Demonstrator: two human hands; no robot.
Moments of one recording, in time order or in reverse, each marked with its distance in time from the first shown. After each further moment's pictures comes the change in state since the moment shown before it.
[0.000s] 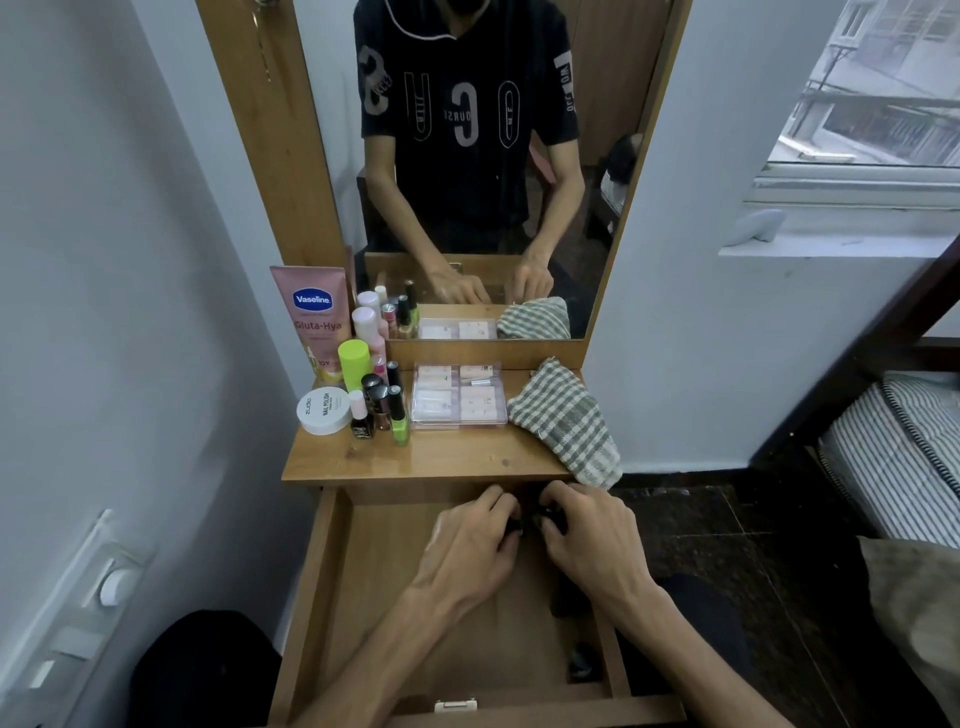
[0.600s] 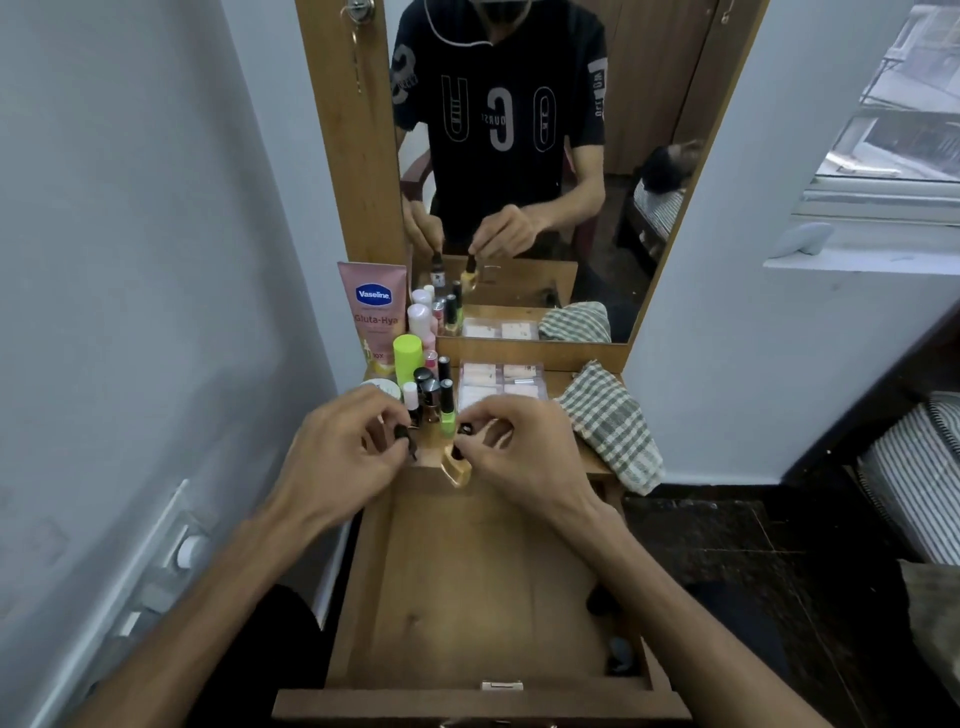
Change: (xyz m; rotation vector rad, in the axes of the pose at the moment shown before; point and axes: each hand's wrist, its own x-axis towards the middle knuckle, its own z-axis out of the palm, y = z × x) left_hand -0.029 -0.079 -0.178 -0.099 0.271 -0.162; right_hand 0.055 -0.134 -0.052 0.528 0.044 -0.237
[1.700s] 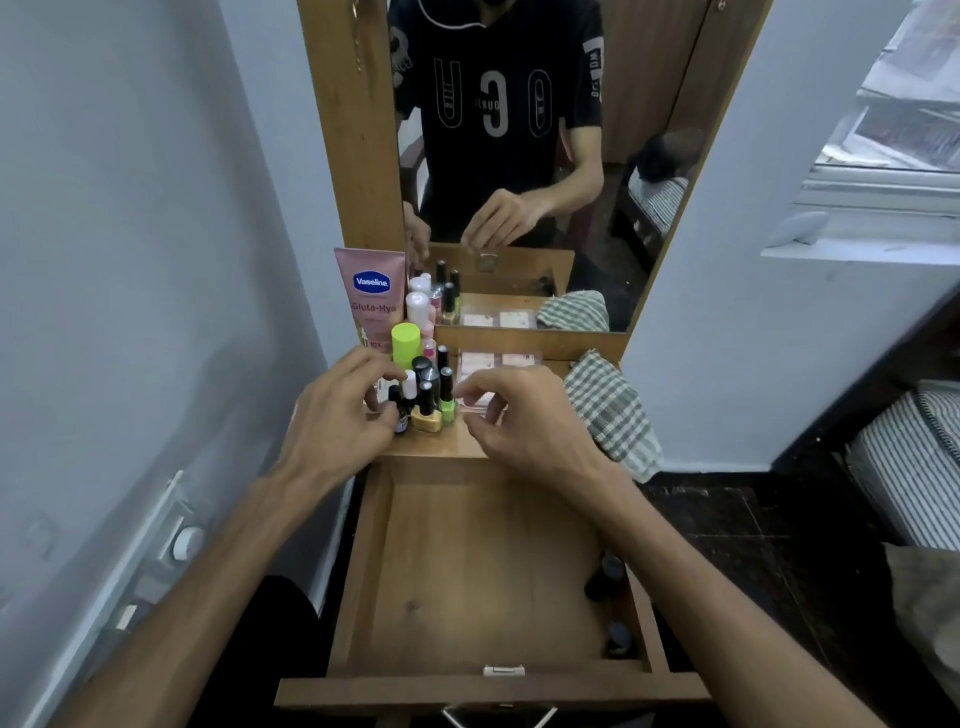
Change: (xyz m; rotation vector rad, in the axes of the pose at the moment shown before) left_hand 0.025 -0.025 0.012 0.062 0.052 0.041; right_hand 0.024 0.003 -0.007 -0.173 -0.127 -0.136
